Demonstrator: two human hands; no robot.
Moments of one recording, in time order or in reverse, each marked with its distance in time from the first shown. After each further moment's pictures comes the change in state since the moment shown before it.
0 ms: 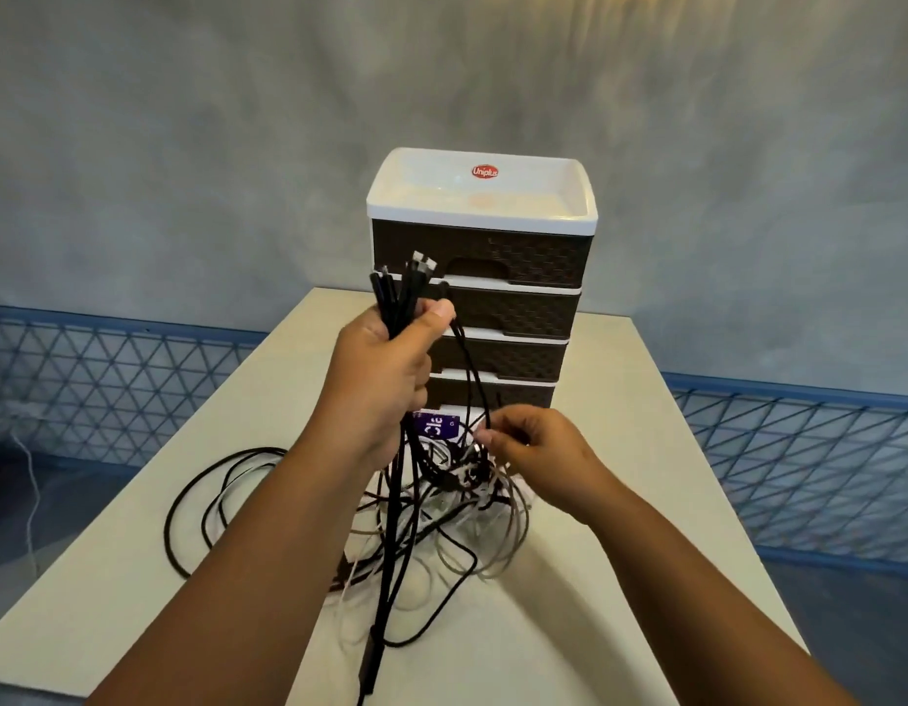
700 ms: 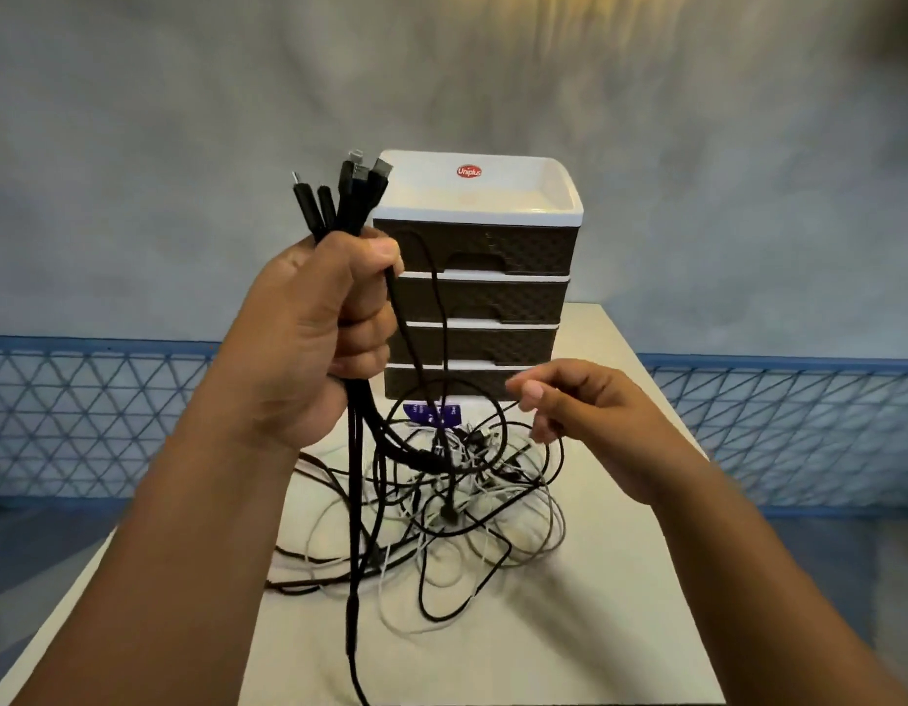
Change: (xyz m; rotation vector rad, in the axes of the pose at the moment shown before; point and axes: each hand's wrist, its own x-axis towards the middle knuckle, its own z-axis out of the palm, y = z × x) left_hand -0.028 0.076 -0.069 -0.166 -0.375 0.081; right_hand -0.059 -0.065 -0.016 0.426 0.042 -0.082
